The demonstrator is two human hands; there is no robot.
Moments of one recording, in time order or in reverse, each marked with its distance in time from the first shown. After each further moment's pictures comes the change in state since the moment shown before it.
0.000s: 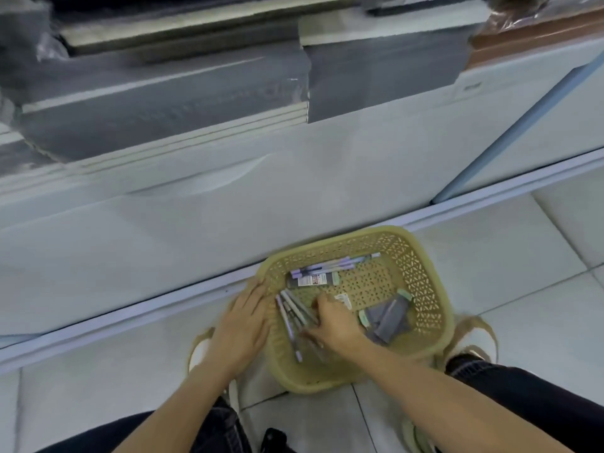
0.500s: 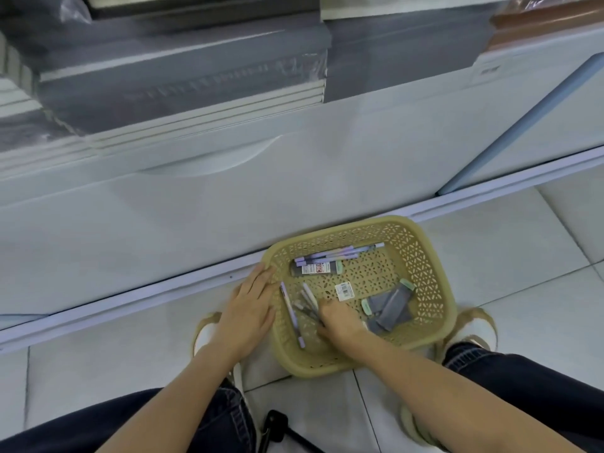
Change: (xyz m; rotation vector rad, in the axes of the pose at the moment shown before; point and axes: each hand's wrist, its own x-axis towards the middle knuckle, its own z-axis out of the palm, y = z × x) left_hand -0.002 -0.004 0.007 -0.039 -0.023 -0.041; right_hand -0.004 -0.001 0.011 -0.256 -0.110 -0.049
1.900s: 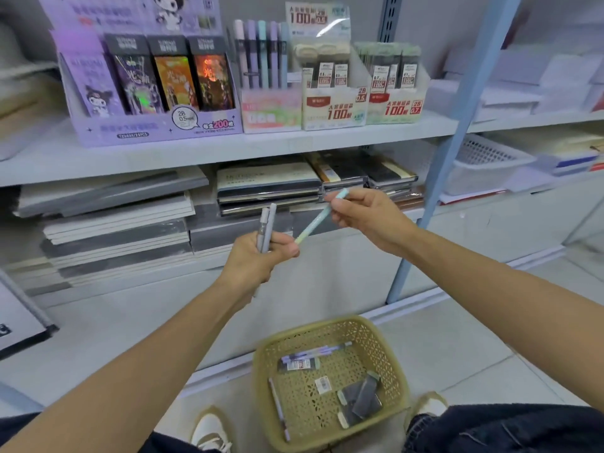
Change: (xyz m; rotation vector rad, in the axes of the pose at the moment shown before) left_hand -0.025 0.158 -0.271 -1.166 0.451 -0.023; right_hand -0.231 -0.014 -0.334 1.103 0.600 -0.733
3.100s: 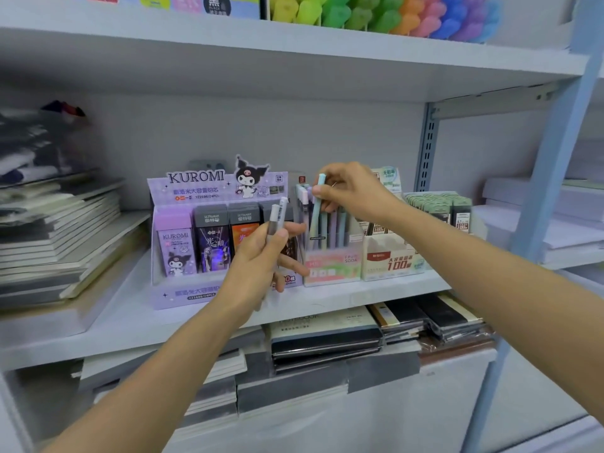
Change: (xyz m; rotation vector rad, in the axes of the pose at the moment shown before) left_hand 0.081 0.179 -0.075 0.122 0.020 0.491; right_hand 0.194 -0.198 0.054 -0.707 0.071 -0.424
